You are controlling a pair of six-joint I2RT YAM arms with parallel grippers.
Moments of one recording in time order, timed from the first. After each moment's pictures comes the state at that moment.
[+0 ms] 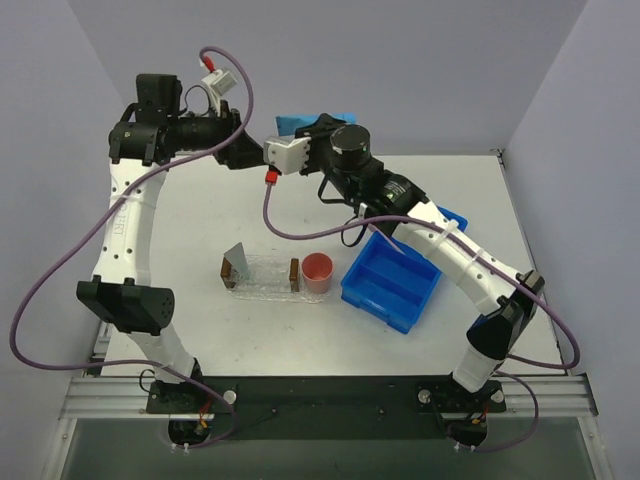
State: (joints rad) left arm -0.14 1.78 2.23 -1.08 1.03 0.12; right arm 0.82 1.66 1.76 -0.21 0.31 -1.37
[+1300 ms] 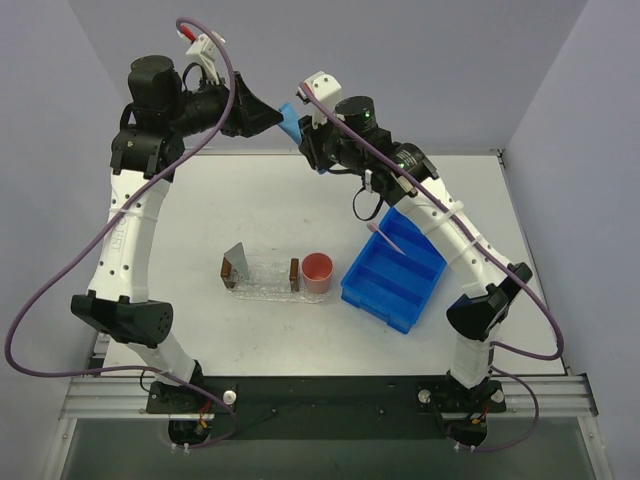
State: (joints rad) left arm -0.20 1.68 2.15 -0.60 0.72 -0.40; right arm 0.73 1.83 2.17 -0.64 0.07 -0.05
